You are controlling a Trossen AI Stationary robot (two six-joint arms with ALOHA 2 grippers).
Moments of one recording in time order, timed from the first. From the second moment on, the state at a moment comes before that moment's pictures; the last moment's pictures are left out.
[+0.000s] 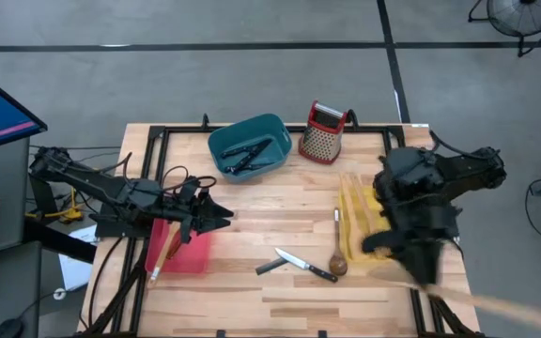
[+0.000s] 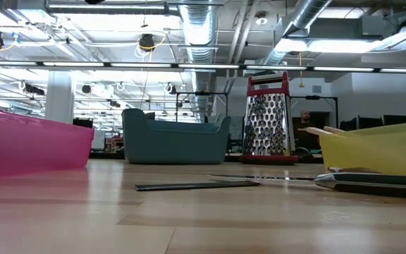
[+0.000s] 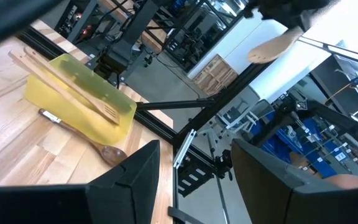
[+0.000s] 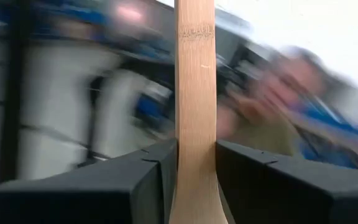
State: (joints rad) left arm -0.37 0.91 0.74 0.10 -0.26 -0.76; right arm 0.33 1.39 1.67 -0.30 -1.39 -0.41
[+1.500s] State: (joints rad) left arm -0.36 0.93 0.74 0.09 -0.60 0.11; right arm 0.10 1.68 1.67 -1.03 0.36 -0.08
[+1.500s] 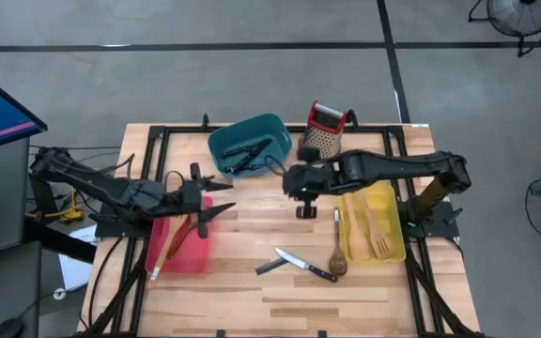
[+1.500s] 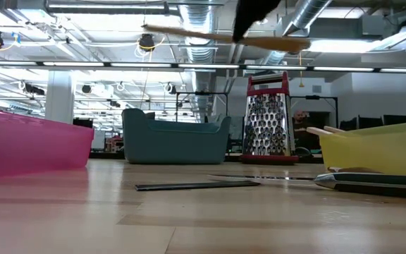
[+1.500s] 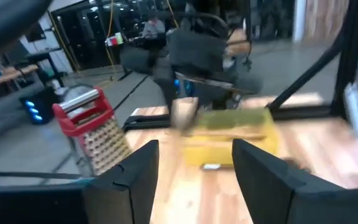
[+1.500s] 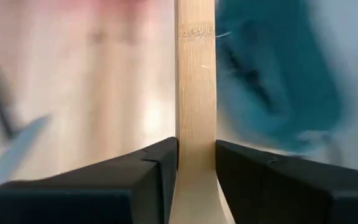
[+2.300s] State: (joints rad) left arm -0.23 1.25 0.74 -0.11 -0.37 -0.17; right arm 0.09 1.87 1.67 -1.03 0.28 -0.17
